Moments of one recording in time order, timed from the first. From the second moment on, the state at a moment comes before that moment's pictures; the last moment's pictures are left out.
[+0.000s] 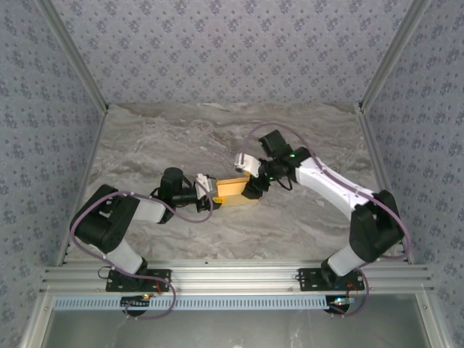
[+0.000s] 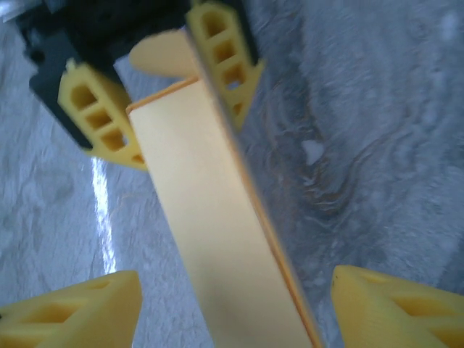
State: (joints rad) left arm -0.48 1.62 0.45 0.76 0.80 0.40; right arm 0.56 1.51 1.16 -0.64 -0.45 -0.62
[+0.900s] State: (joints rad) left arm -0.48 1.63 0.46 0.73 0.78 0.40; right arm 0.38 1.39 1.02 -0.59 -0.57 0.21
